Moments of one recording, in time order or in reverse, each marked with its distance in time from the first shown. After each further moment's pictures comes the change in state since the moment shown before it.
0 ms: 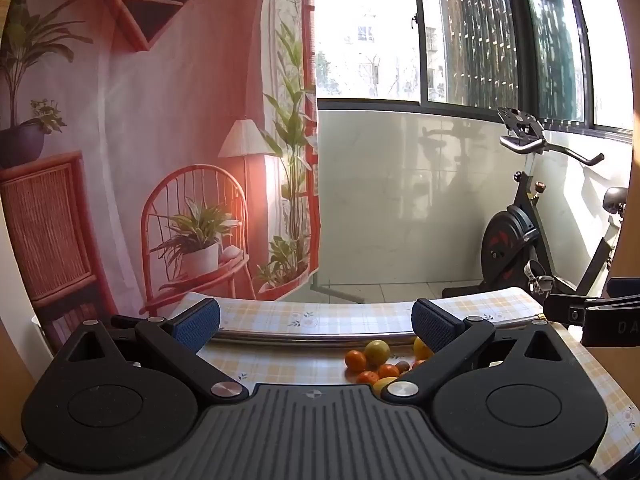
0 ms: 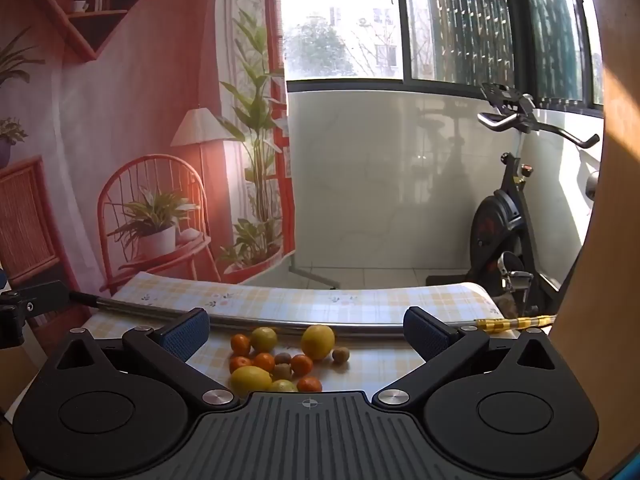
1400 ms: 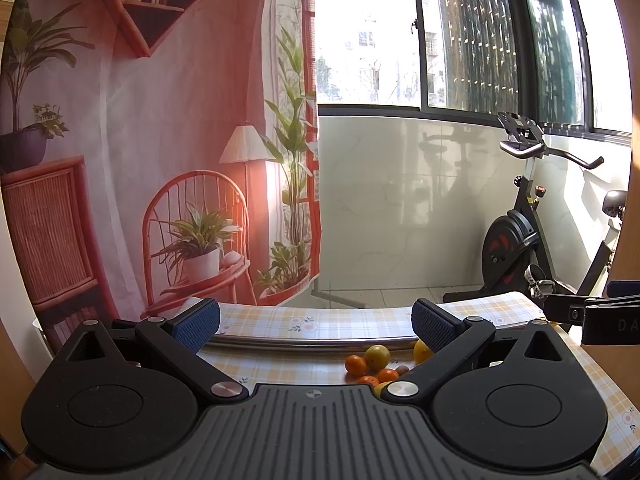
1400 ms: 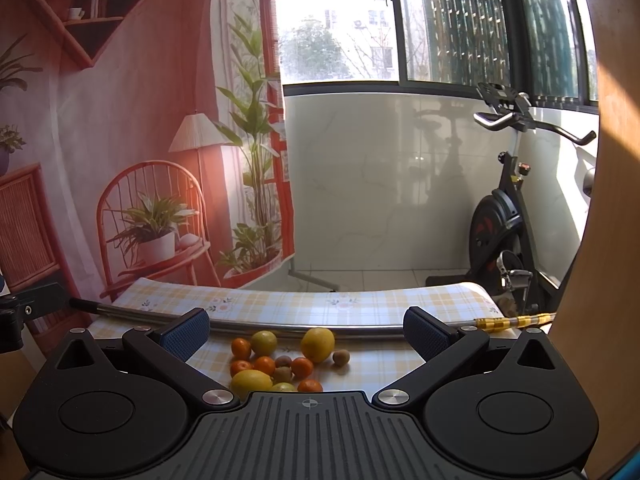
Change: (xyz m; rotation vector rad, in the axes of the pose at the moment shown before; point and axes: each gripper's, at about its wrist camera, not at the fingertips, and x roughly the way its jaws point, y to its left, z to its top) left arm -0.002 0.002 0.001 0.006 -0.022 0.005; right arm -0.003 -0.004 -0.001 0.008 -0.003 -0.002
